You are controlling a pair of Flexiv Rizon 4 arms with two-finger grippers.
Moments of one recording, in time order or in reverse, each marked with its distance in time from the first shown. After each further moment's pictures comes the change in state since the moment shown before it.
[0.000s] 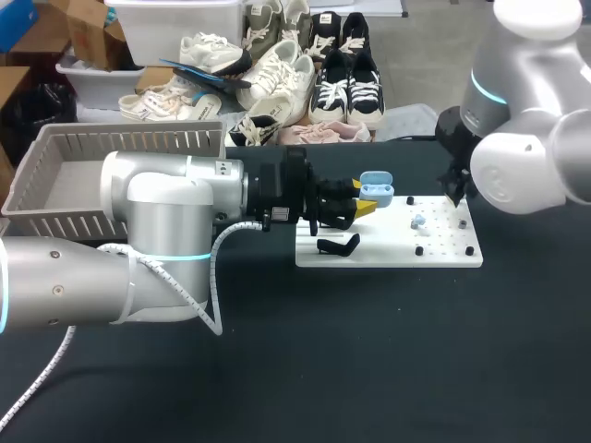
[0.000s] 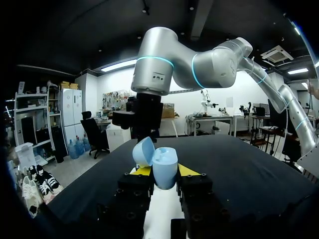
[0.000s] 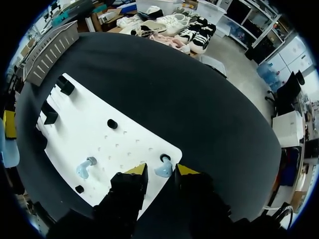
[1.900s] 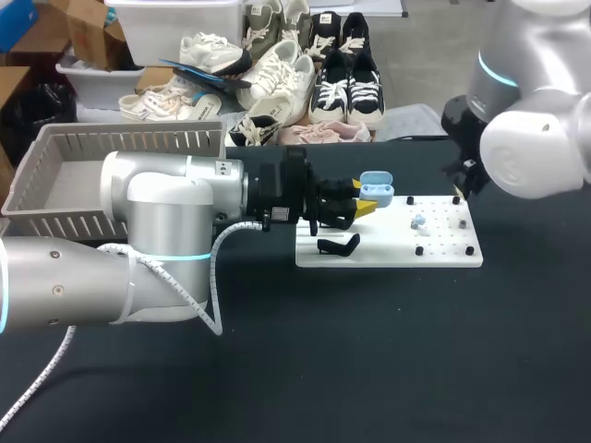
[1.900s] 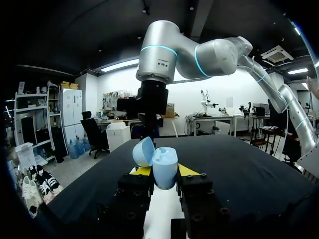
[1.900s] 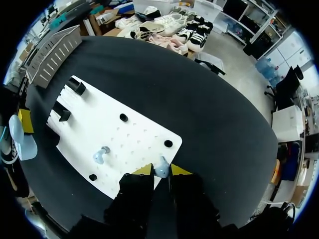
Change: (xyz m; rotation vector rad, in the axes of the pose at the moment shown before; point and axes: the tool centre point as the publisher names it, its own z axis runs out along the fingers) left arm 0.000 0.000 0.000 0.000 0.000 0.000; right arm 0.011 0.006 -0.033 -0.014 0.020 0.030
